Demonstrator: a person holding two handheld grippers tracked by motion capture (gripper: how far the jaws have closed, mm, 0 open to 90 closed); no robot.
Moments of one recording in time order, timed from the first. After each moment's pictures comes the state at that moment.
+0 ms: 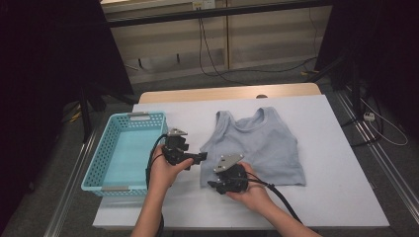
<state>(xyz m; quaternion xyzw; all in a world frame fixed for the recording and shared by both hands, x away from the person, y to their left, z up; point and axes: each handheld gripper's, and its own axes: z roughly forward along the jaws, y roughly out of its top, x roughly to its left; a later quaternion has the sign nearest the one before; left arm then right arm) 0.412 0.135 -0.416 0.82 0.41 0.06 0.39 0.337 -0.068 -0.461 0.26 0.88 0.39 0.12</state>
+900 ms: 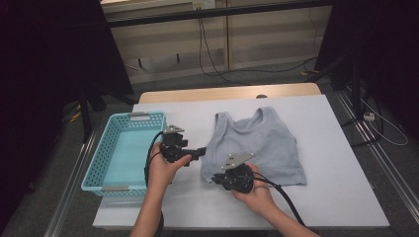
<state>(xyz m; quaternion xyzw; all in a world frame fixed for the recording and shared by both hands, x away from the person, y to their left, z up) 0.416 0.137 -0.409 0.79 0.42 0.07 0.43 0.330 -0.085 -0.456 0.29 0.85 0.43 0.08</state>
